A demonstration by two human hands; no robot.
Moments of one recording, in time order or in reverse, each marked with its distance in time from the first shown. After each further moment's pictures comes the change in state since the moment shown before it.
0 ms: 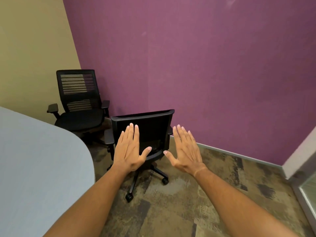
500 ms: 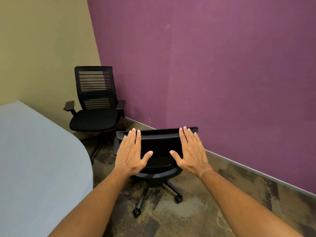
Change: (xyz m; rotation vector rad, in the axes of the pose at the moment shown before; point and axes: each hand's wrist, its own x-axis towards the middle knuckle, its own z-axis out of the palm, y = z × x) left_hand 0.154 -0.078 0.076 0.085 -0.093 -0.150; right_hand 0.200 0.065 0.102 0.062 -0.068 -0.089
